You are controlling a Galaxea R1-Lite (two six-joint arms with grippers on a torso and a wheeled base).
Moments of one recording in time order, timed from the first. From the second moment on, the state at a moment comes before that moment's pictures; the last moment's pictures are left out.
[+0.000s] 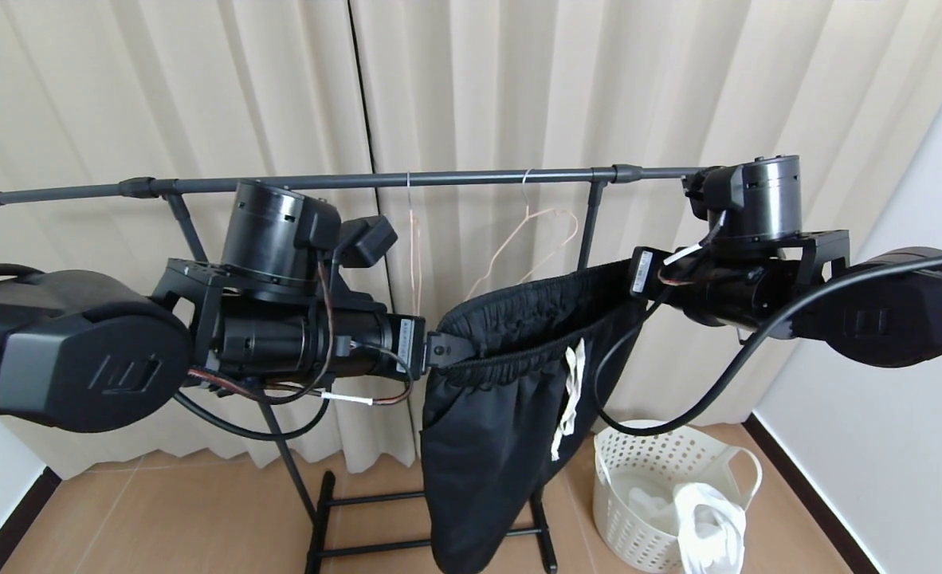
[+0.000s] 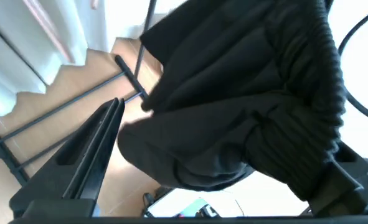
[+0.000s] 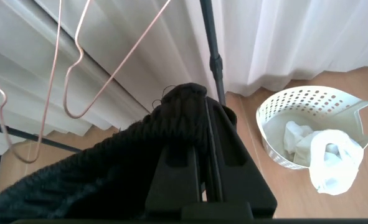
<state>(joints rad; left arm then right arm) -0.56 1.73 -1.11 -0.08 -0.17 -0.20 0.44 1.84 -1.23 -0.17 -0.37 0.48</state>
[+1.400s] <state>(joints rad) -0.45 2.18 -1.67 -0.08 0.22 -0.16 0.40 1.83 -1.23 -0.18 -0.37 0.46</state>
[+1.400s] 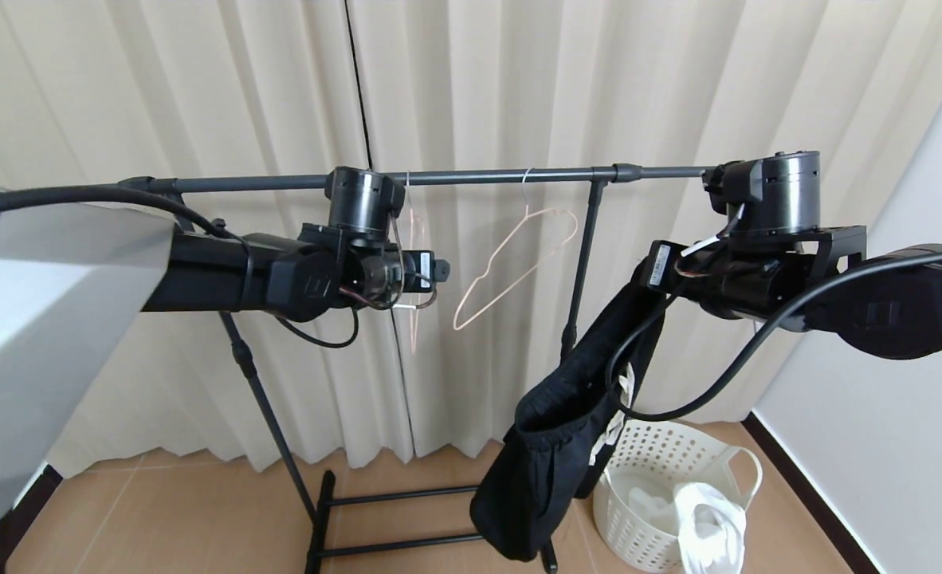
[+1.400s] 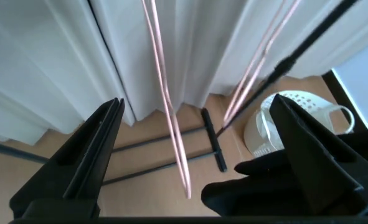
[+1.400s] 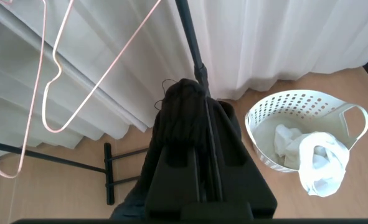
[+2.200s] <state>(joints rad) -0.38 2.49 -2.00 -0.02 0.31 -0.14 0.40 1.85 -1.23 -0.19 -0.38 0.46</state>
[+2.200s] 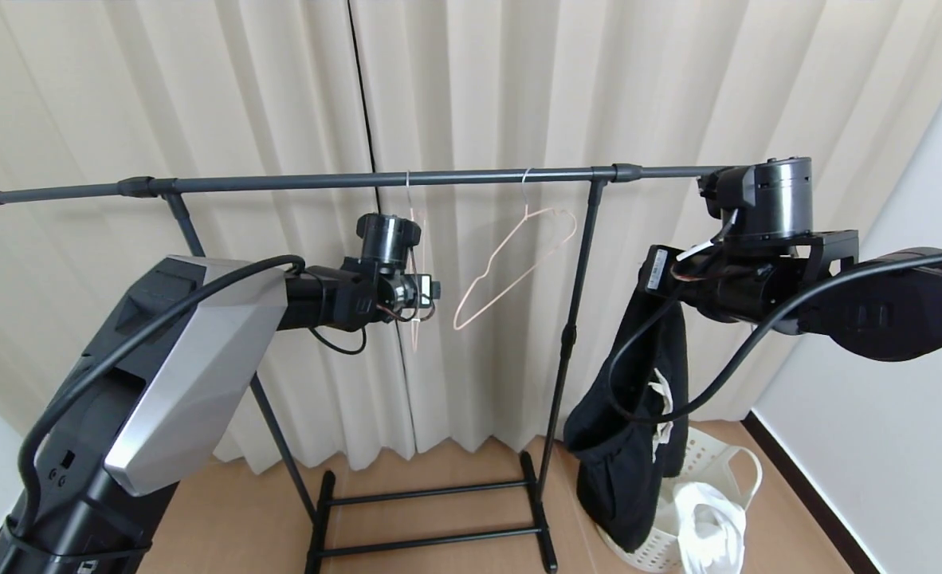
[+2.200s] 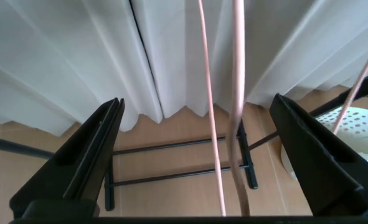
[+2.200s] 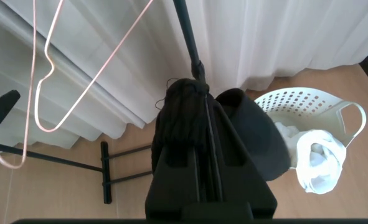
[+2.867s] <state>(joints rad) -0.37 2.51 -2.00 -0.02 0.31 -0.14 0.40 1.86 -1.23 -0.19 -0.38 0.46</state>
